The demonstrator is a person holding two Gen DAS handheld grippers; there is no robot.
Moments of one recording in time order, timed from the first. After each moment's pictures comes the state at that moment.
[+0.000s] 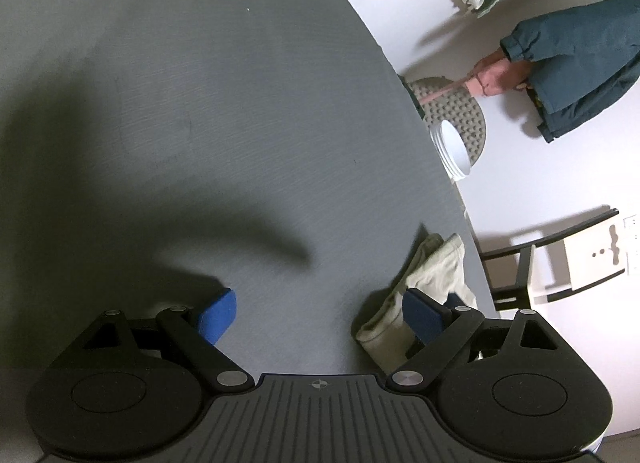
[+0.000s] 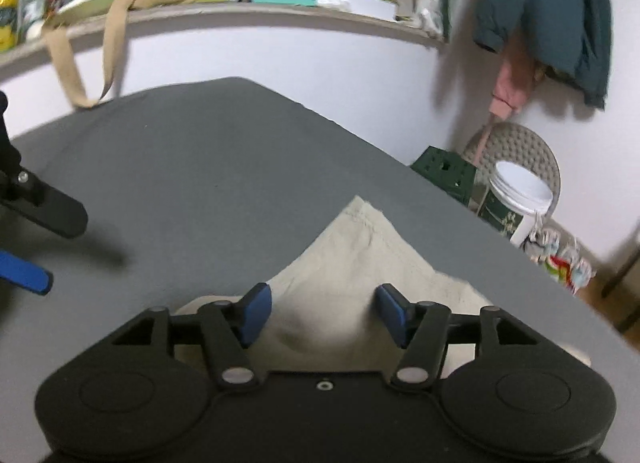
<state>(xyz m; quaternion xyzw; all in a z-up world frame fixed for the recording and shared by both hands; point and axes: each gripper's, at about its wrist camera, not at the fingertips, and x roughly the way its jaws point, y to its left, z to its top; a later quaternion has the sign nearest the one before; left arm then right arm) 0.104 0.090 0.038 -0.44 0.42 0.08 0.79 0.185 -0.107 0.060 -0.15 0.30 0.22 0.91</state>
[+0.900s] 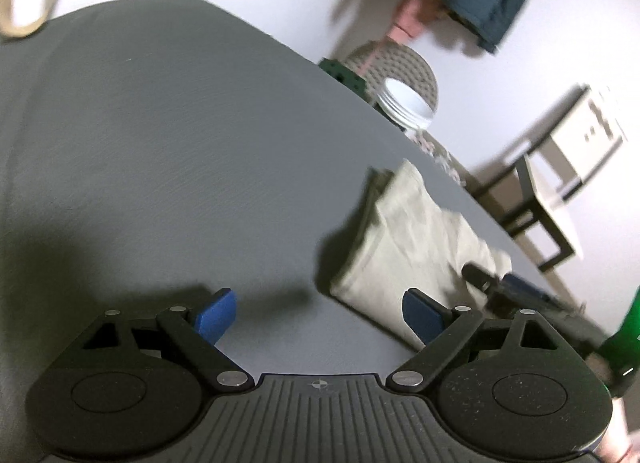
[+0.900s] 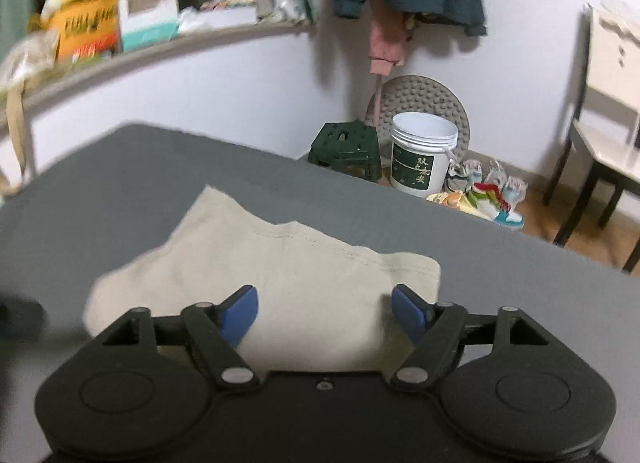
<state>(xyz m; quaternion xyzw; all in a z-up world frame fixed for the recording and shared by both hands) 0.096 0.027 0.069 -0.23 0.43 0.00 0.87 0.152 -0.201 0.056 0.02 0.36 0.09 0.93</state>
